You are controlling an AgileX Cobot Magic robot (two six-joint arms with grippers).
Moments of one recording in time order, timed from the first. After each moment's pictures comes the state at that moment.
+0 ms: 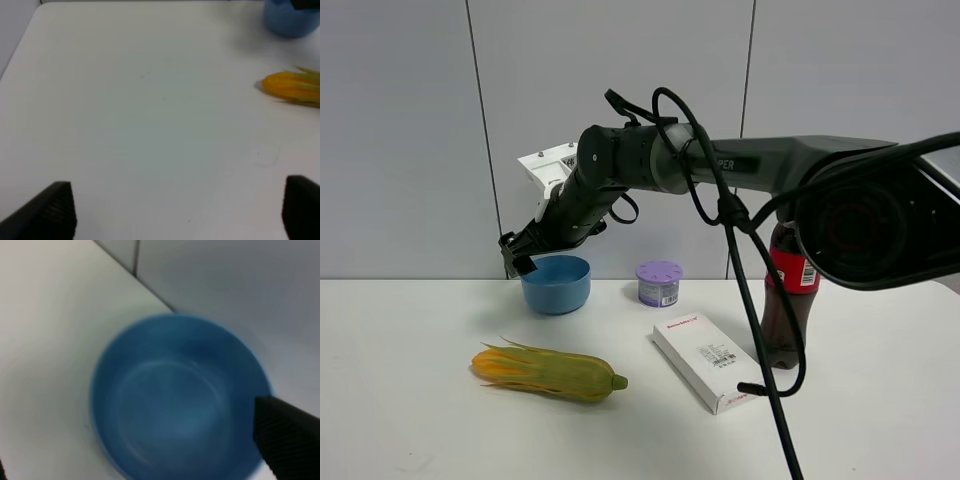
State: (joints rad) left arm 0.05 0.01 -0.51 0.00 1.06 0.01; right arm 0.69 2.62 -2.44 0.12 0.59 -0.37
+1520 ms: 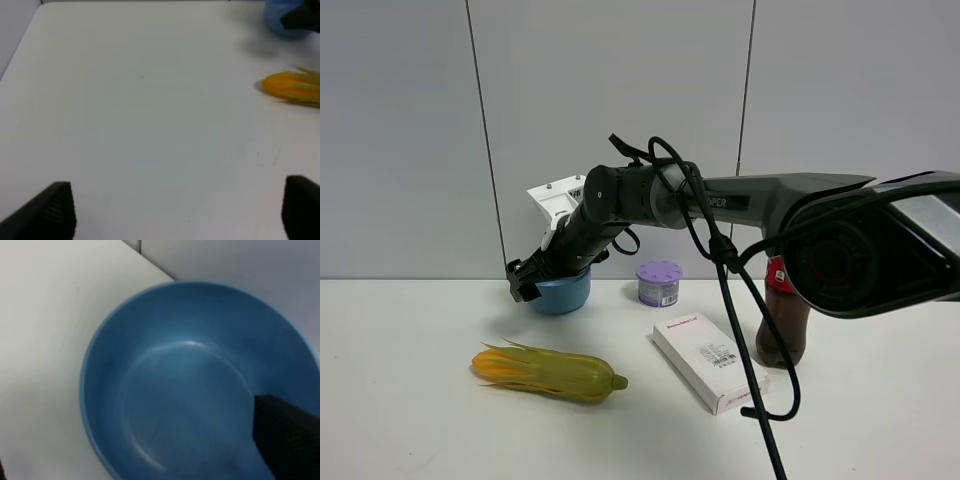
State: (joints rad) left arm 0.05 0.01 -0.51 0.00 1.06 0.01; right arm 0.67 2.70 -2.44 0.18 0.55 -0.40
